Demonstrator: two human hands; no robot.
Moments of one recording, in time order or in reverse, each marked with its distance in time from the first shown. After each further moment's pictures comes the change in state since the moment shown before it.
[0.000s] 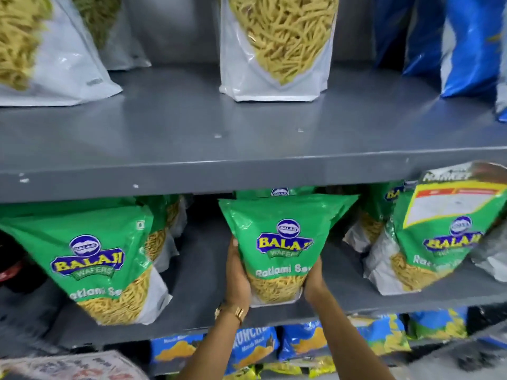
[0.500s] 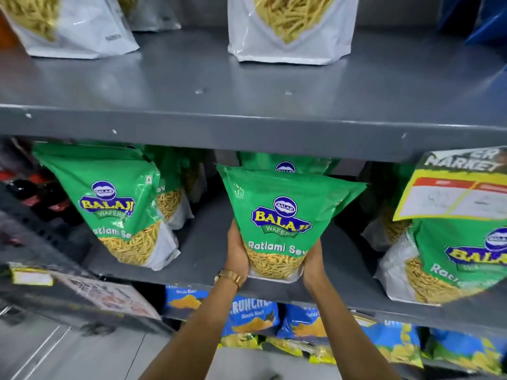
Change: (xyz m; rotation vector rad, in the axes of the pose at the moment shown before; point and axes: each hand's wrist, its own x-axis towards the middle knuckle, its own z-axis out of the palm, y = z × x) left_hand -0.001 -0.014 0.008 -0.118 0.130 -0.118; right_hand 0.011 0.004 -0.005 -0.007 -0.163 -0.003
